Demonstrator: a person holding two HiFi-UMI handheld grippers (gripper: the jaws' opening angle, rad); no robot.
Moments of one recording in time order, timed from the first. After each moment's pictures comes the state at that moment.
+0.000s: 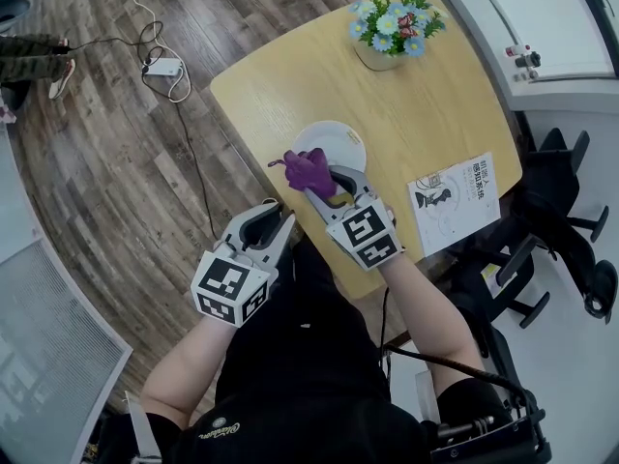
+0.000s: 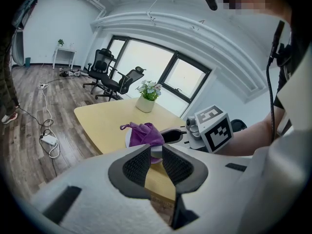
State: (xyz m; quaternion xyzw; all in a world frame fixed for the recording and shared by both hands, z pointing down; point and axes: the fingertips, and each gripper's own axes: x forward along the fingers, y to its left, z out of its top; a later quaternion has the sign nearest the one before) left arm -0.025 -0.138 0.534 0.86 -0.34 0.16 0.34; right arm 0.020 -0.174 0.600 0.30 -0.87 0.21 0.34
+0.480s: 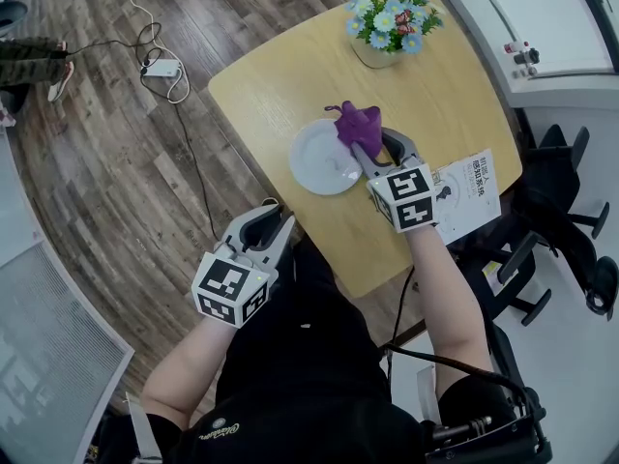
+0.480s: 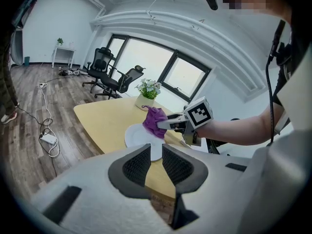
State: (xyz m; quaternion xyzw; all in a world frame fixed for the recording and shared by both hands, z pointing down) left arm -0.023 -0.132 0.537 0.86 -0.34 0.16 0.34; right arm 0.120 -0.250 0.593 0.43 -0.81 0.19 0.35
